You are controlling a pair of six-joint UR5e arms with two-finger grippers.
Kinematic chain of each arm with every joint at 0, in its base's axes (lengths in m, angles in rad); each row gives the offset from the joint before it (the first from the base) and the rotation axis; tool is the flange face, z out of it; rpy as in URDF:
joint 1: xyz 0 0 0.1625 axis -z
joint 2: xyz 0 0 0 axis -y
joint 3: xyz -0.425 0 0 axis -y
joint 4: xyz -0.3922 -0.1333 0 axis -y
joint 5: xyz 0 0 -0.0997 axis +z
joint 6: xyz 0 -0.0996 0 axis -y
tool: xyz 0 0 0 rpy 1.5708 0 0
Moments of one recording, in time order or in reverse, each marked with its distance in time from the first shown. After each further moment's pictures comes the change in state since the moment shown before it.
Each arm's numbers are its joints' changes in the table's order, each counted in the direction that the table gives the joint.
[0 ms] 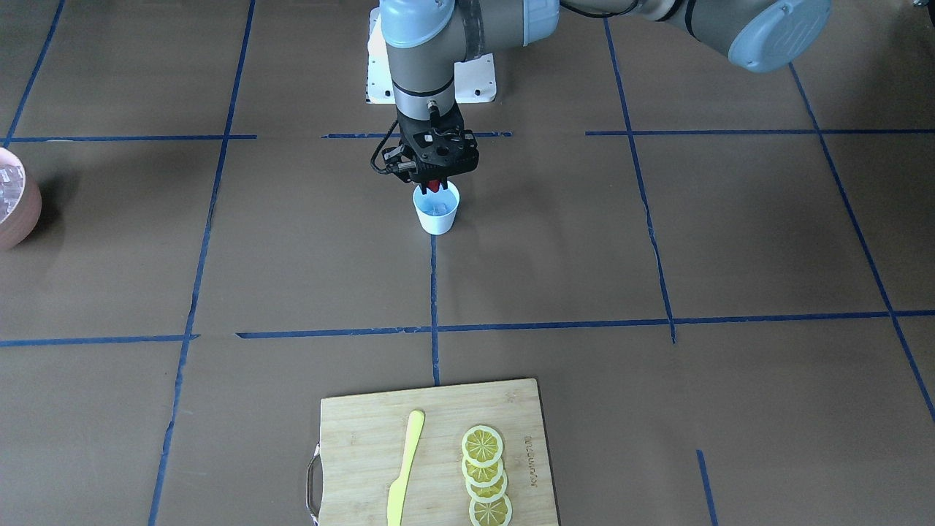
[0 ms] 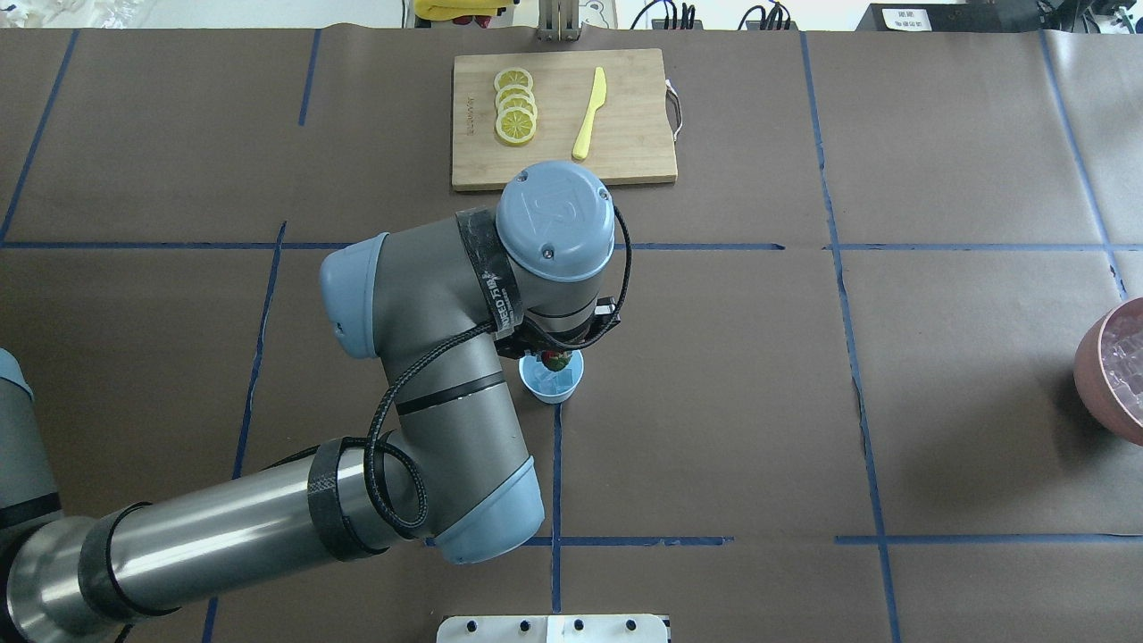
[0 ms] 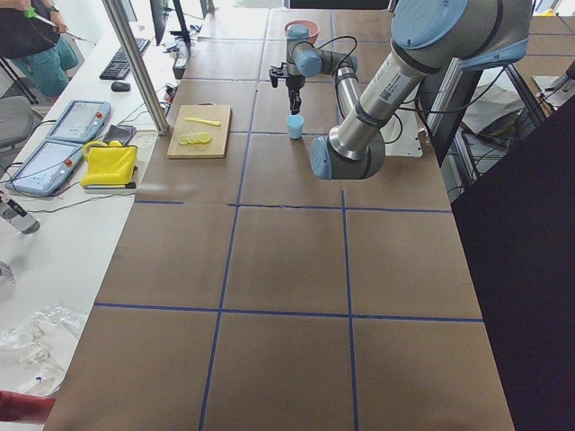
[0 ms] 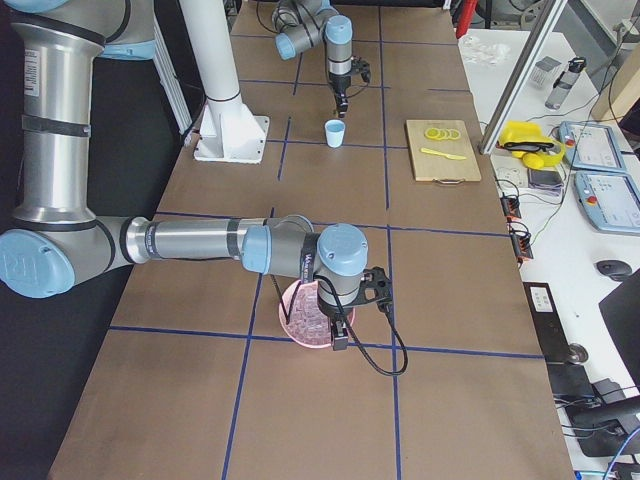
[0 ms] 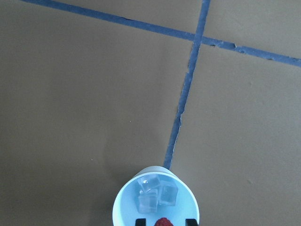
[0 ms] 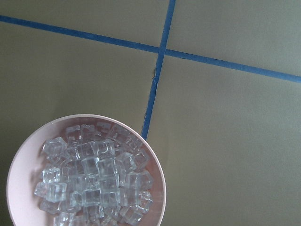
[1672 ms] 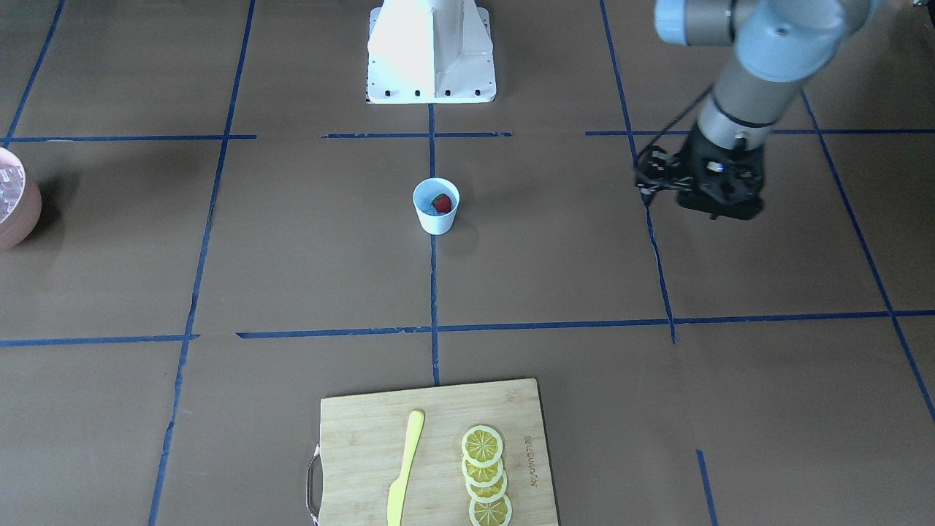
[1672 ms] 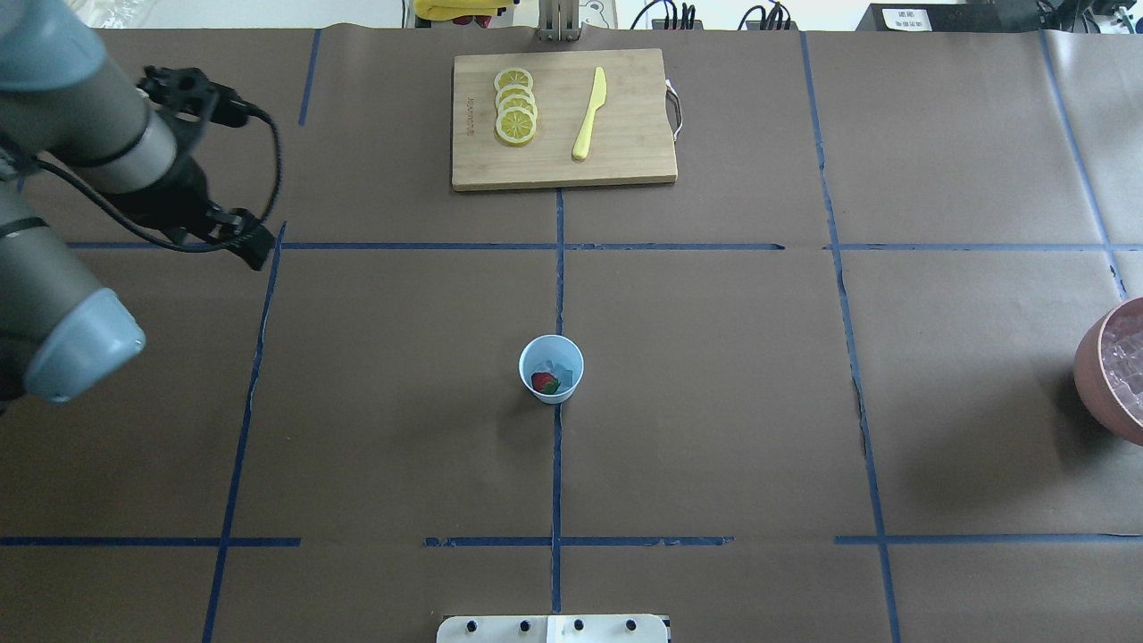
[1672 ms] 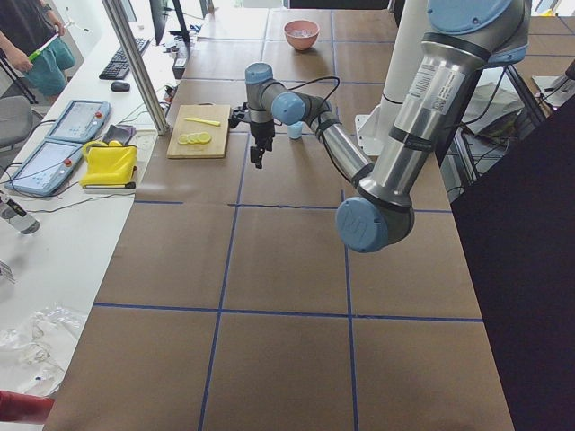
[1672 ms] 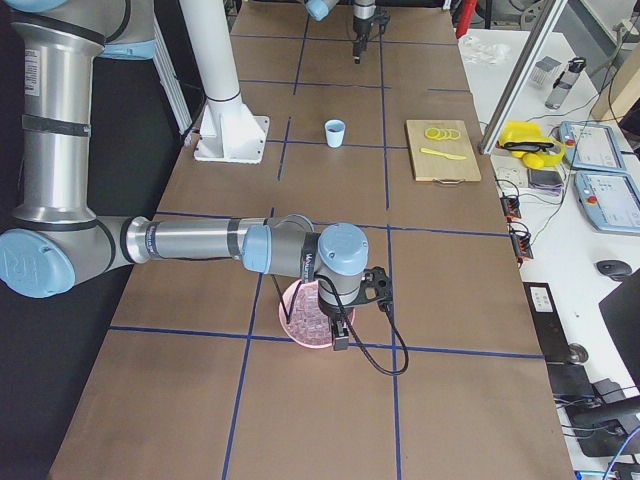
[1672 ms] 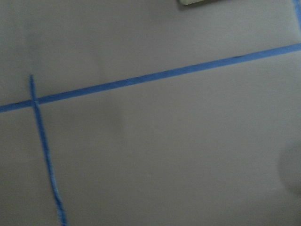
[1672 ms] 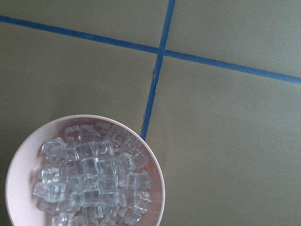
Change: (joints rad) left arm 0.528 0.590 -0.331 -0.005 0.322 1.089; right arm 0.000 0.002 -0.001 0.001 0.004 -0.001
